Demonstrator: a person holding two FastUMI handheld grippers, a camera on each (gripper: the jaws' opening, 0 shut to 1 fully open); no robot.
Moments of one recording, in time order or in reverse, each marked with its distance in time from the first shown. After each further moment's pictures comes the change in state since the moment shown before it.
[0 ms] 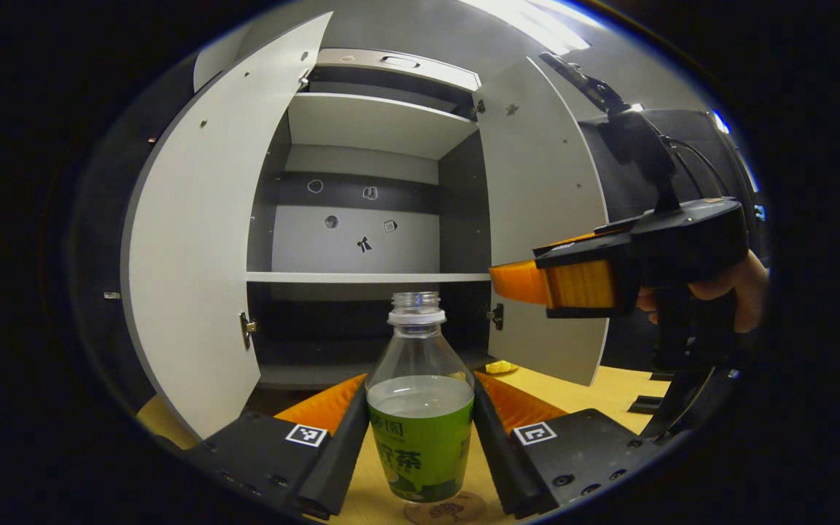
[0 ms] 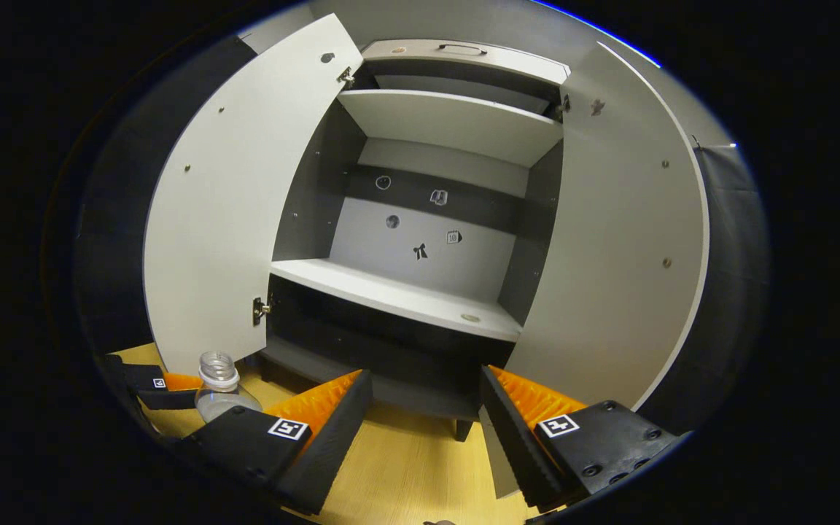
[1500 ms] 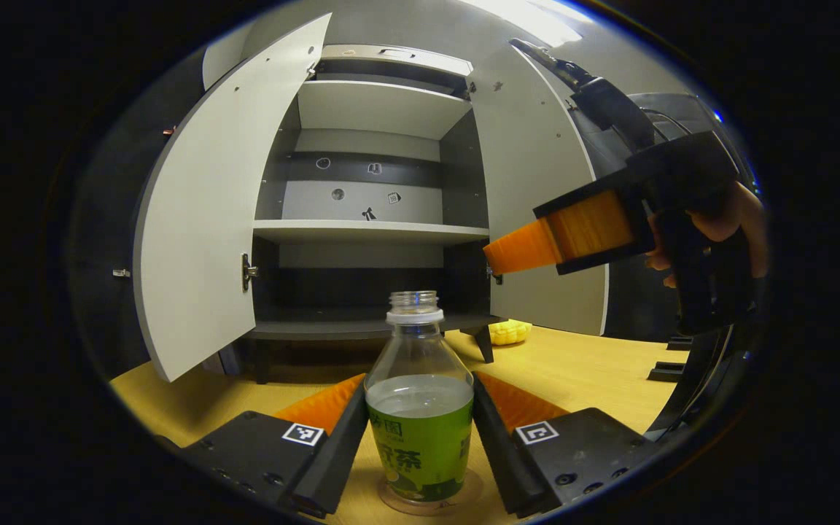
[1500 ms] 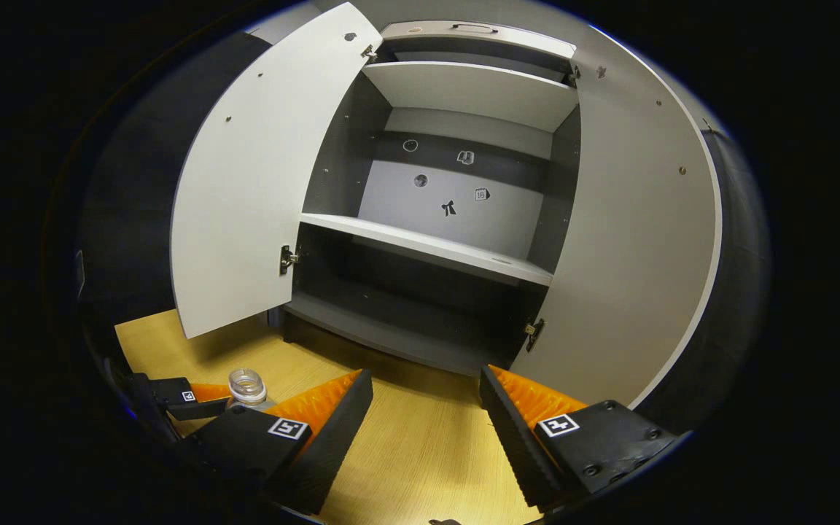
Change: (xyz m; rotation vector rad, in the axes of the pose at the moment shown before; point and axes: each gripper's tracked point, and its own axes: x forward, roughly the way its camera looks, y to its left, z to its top) left arm -0.009 -0.015 -0.082 0.010 0.014 0.060; right arm -0.017 0.020 -0.063 -0.010 0.067 0.110
